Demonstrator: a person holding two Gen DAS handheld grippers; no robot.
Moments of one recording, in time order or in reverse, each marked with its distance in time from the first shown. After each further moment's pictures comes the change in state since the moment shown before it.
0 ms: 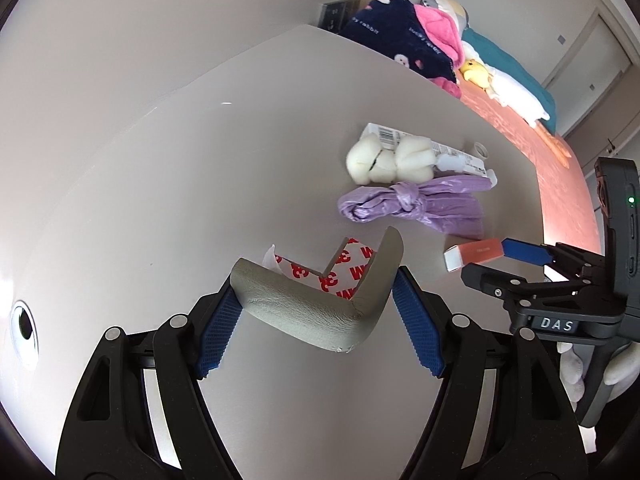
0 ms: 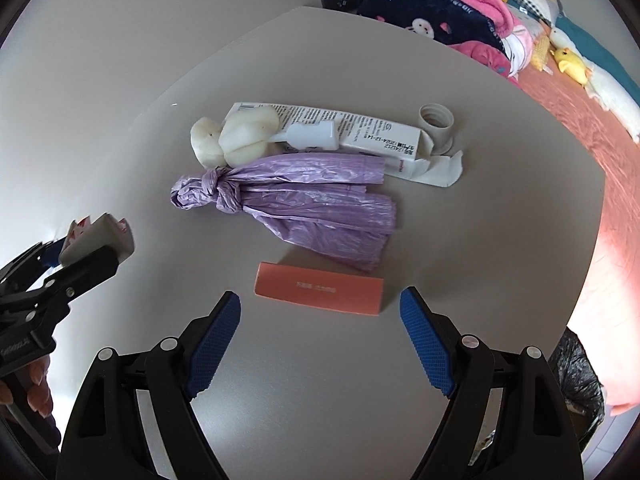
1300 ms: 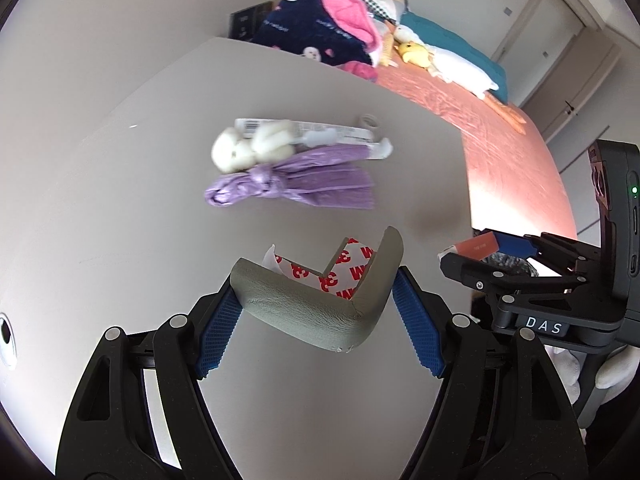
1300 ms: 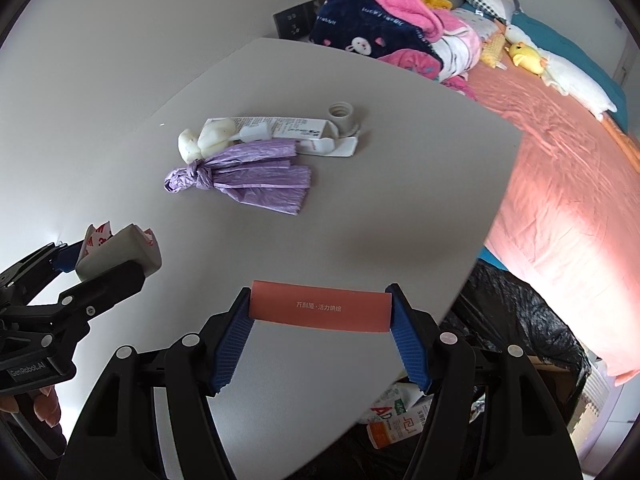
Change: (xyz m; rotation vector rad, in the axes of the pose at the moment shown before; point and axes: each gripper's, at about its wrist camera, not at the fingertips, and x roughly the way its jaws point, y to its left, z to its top) left arm -0.023 -0.092 -0.024 0.156 0.000 -0.121; right arm -0.070 -0.043 -0.048 0.074 -0.086 -0.059
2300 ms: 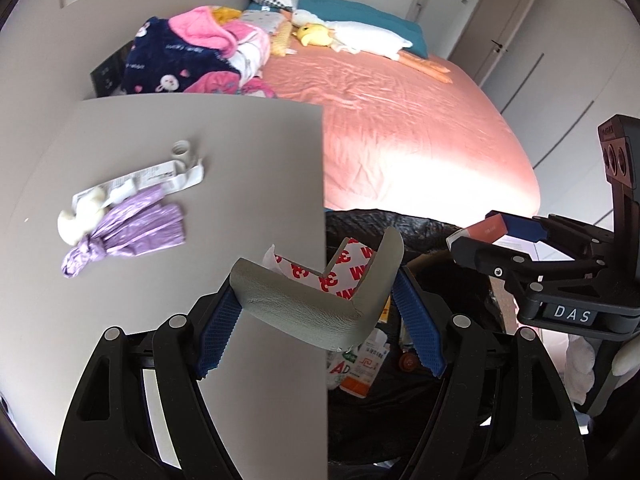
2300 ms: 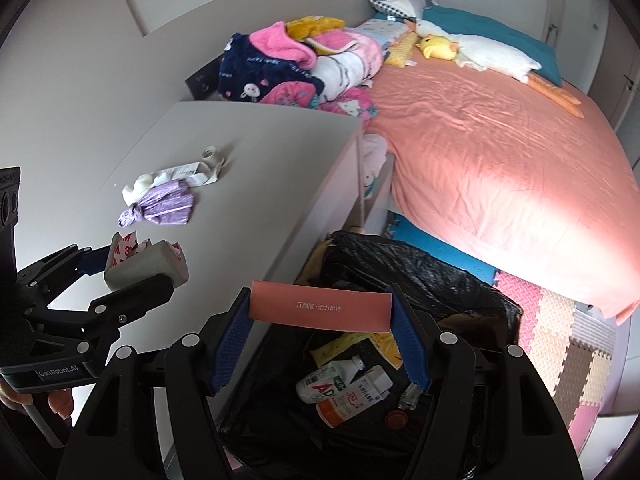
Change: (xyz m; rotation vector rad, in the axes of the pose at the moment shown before) left arm 0.015 -0.156 0.010 0.276 0.030 -0.138; right arm -0.098 -0.123 -0.064 0.213 -0.128 -0.092
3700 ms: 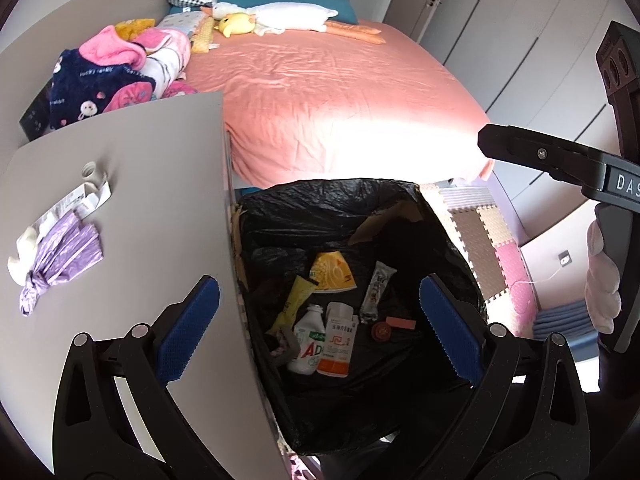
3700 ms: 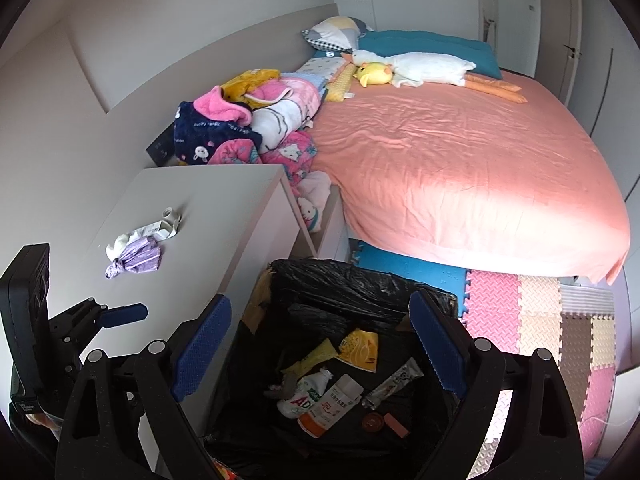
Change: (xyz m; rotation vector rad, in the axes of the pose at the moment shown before) left arm 0.017 -0.057 -0.016 0.206 0.071 -0.111; right arm -0.068 -0.068 -0.024 0.157 -0.156 -0.064
